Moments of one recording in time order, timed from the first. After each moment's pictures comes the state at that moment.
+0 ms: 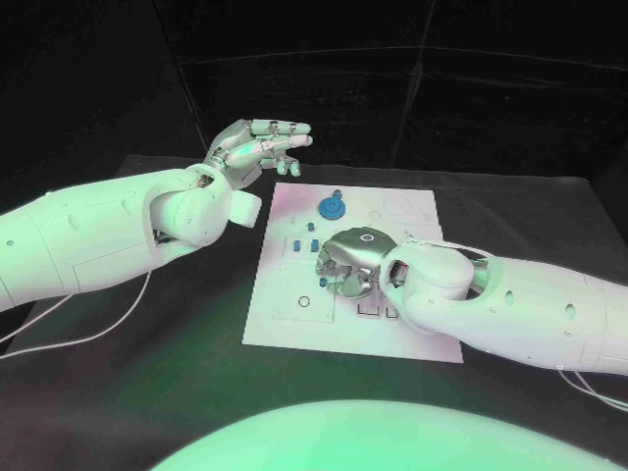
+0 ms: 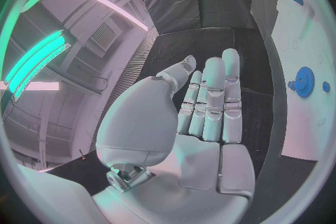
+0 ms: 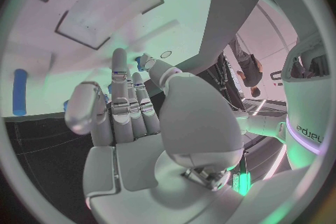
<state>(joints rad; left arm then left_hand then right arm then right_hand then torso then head) 1.24 -0.77 -0.09 1.39 0.06 -0.13 0.45 1.33 -0.08 0.38 -0.10 0.05 1.01 0.19 0.12 0.07 1.07 0.12 0.18 0.07 1.24 0.02 1.01 0.40 0.17 1.14 0.12 0.57 0.82 1.07 -0.62 -0.10 1.62 -1.73 -0.19 -0.26 1.33 -0.15 0.45 -0.05 0.10 0.99 0.20 0.06 0.07 1.12 0.12 0.13 0.09 1.47 0.02 0.11 0.27 0.09 1.39 0.12 1.31 1.14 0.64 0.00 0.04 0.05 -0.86</state>
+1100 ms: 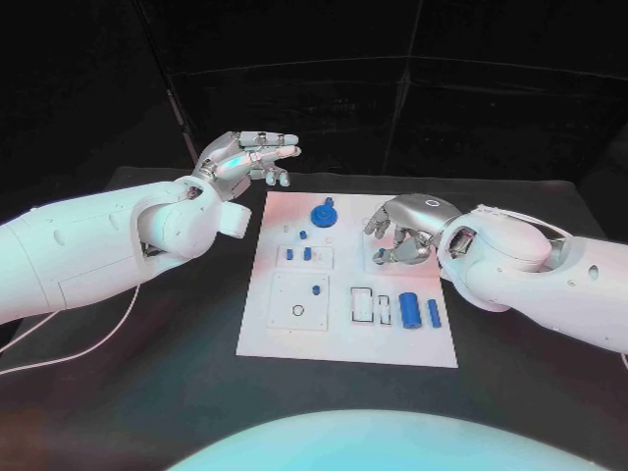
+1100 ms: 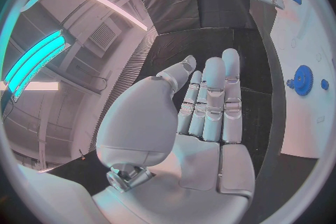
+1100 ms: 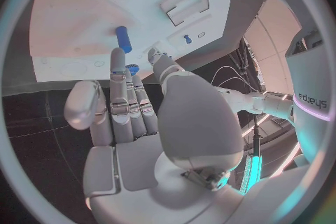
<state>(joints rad) 1.24 -0.78 -0.09 1.39 0.06 -0.13 0.45 1.33 -0.08 0.38 -0.10 0.05 1.01 0.19 0.12 0.07 1.07 0.12 0.18 0.07 1.24 0.02 1.01 0.40 0.17 1.14 0.12 0.57 0.82 1.13 -0.85 -0.03 1.68 -1.65 -0.23 -0.28 1.37 -0.17 0.25 0.04 0.12 0.94 0.17 0.06 0.07 1.02 0.11 0.20 0.07 1.47 0.02 0.10 0.27 0.09 1.38 0.13 1.28 1.10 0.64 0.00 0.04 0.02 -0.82</state>
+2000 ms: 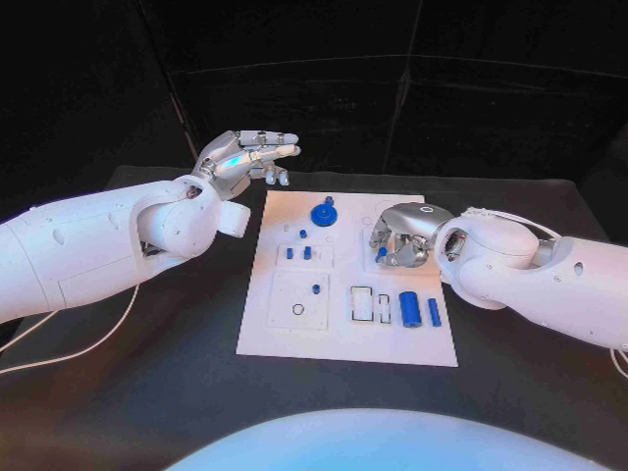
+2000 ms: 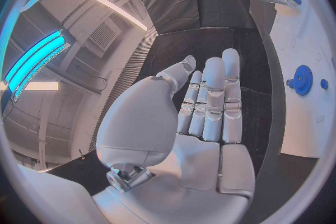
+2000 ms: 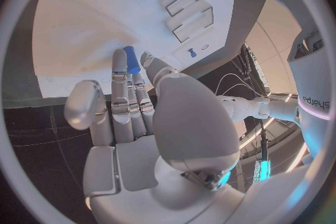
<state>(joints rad) 1.24 -0.78 -0.09 1.39 0.06 -0.13 0.45 1.33 -0.08 0.38 -0.10 0.05 1.01 0.19 0.12 0.07 1.07 0.12 0.18 0.07 1.24 0.02 1.01 0.40 0.17 1.14 0.12 0.57 0.82 1.12 -0.82 -0.03 1.62 -1.64 -0.14 -0.29 1.44 -0.13 0.28 0.04 0.14 1.00 0.19 0.08 0.07 1.04 0.11 0.25 0.07 1.47 0.02 0.08 0.27 0.09 1.38 0.13 1.28 1.11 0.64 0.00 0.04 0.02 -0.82</state>
